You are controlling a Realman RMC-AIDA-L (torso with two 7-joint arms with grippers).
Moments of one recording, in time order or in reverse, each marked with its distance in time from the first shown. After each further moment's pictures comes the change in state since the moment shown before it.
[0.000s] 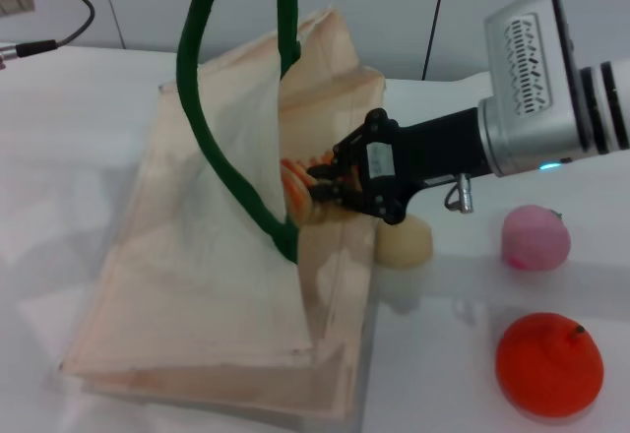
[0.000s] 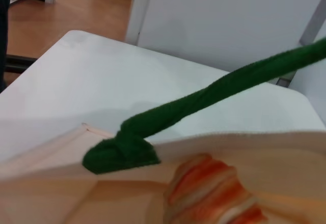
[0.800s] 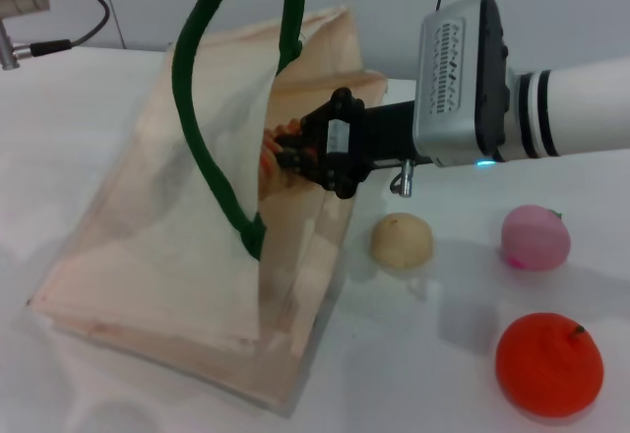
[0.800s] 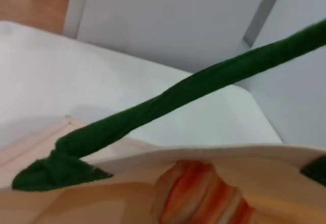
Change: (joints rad) left arm -0.016 -0.008 0.000 0.011 0.010 0.000 0.003; right arm -0.002 0.005 -0.387 0.021 0.409 -0.328 -0.010
